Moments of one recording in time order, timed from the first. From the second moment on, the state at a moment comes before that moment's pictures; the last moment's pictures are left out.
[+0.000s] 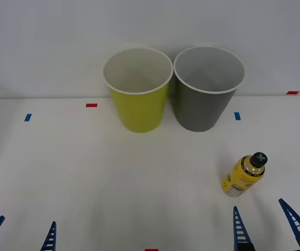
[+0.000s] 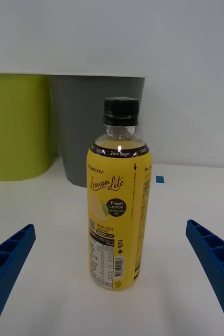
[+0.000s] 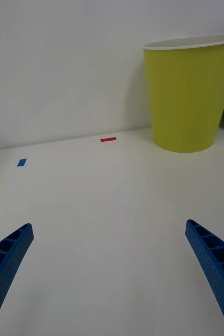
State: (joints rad) right arm 0.76 -0.54 0.44 -1.88 -0.50 -0.77 1.89; left arm 1.11 0.56 -0.29 -2.21 0.53 -0.54 -1.94
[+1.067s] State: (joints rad) right arm 0.54 -0.42 0.35 -1.81 -0.55 -0.61 1.95; left arm 1.11 0.56 -0.29 -2.21 0.53 -0.54 -1.94
